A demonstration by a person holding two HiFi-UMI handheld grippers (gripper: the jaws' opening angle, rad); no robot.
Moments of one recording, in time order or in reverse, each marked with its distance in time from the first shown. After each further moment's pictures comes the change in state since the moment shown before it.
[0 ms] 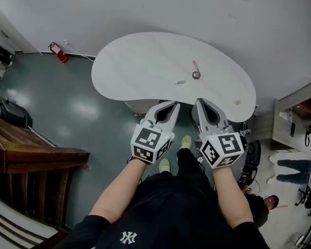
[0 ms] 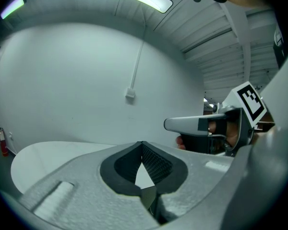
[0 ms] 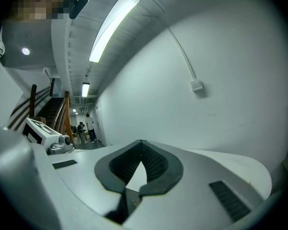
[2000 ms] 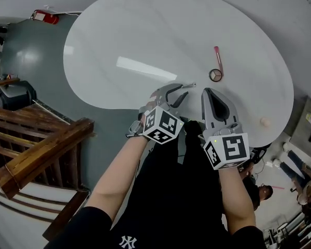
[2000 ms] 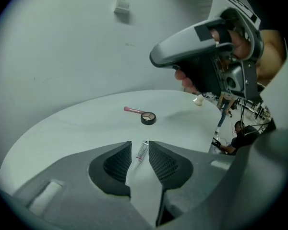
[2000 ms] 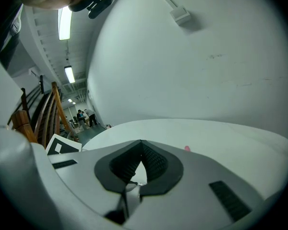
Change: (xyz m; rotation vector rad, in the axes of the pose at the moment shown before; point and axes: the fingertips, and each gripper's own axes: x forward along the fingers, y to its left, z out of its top) left arm 0.267 0.168 -0.241 0.265 0.599 -0.086; right arm 0.245 -0.194 -0.159 0.114 0.313 0.031
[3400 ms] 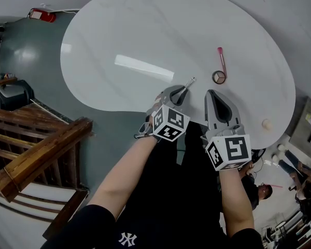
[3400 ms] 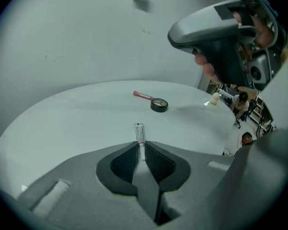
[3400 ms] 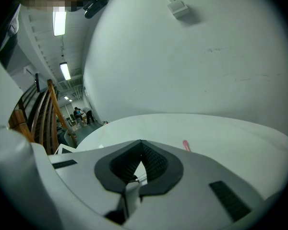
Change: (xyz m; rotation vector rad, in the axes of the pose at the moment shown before) left arm 0.034 0.007 -0.035 -0.167 0.077 0.067; right arm 0.013 -0.011 -0.016 0.019 0.051 -0.036
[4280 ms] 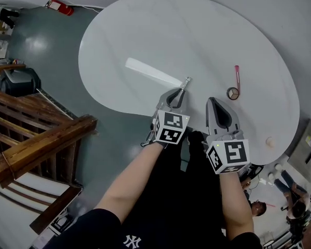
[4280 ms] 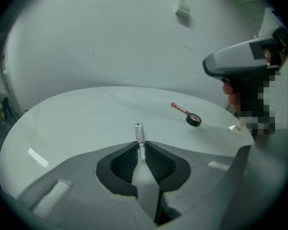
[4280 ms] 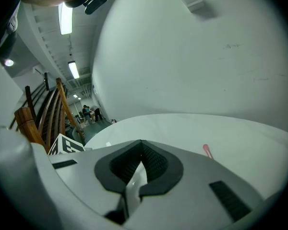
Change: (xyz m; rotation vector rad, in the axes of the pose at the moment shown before) left arm -0.042 0.074 -0.009 -0.308 -0.071 0.233; right arm 0.029 0.041 0.007 -0.046 0.017 0.092
